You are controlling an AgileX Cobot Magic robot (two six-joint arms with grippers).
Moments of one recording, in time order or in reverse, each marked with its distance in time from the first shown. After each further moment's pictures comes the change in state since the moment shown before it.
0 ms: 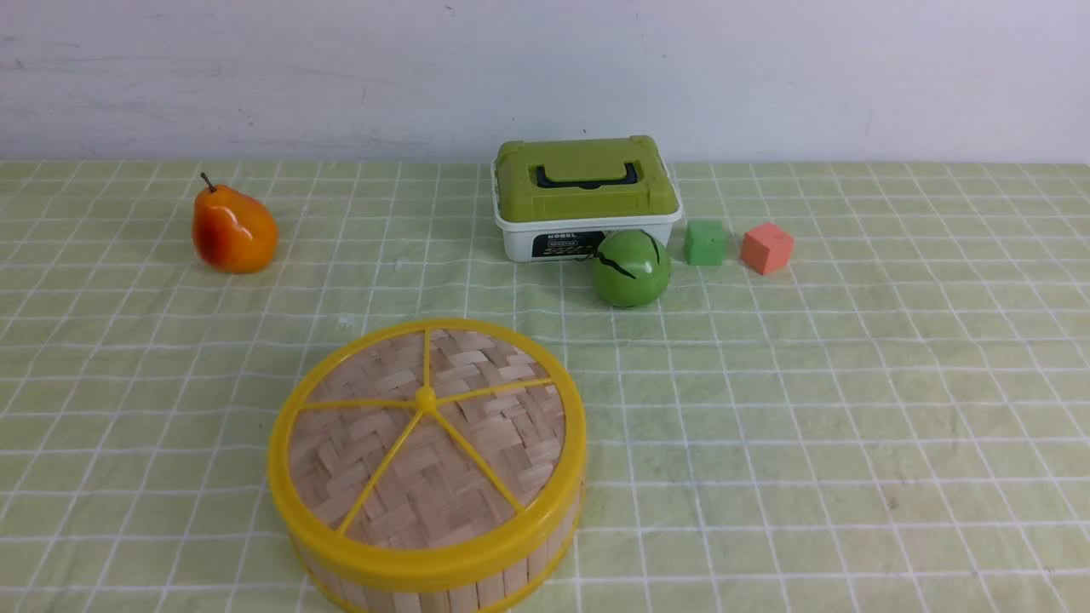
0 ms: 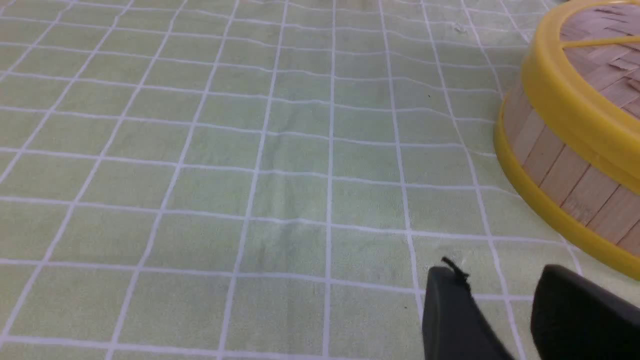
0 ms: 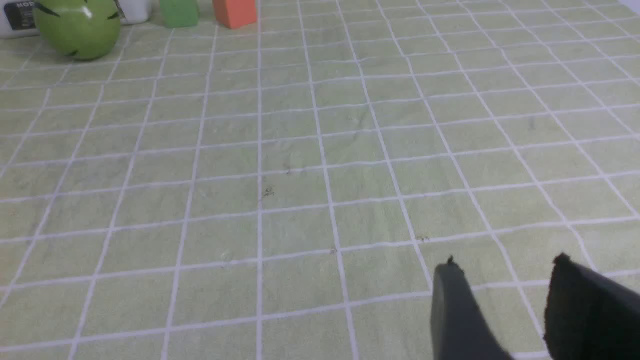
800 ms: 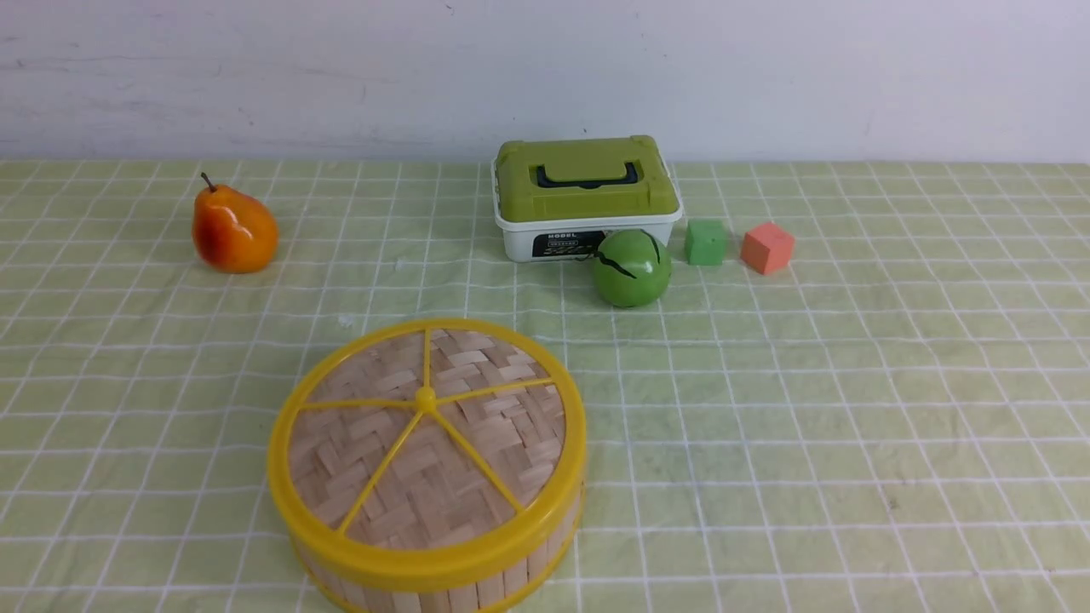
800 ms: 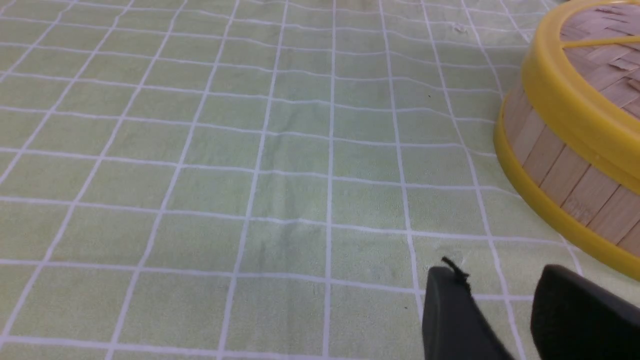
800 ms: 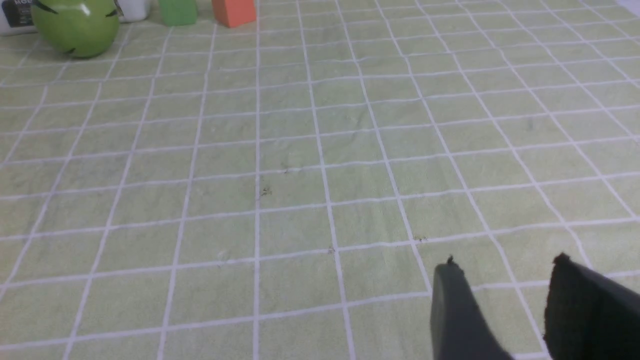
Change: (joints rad) right arm 0.000 0.000 0.000 -0.008 0.000 0.000; left arm 0.000 0.000 0.000 0.000 0.000 0.000
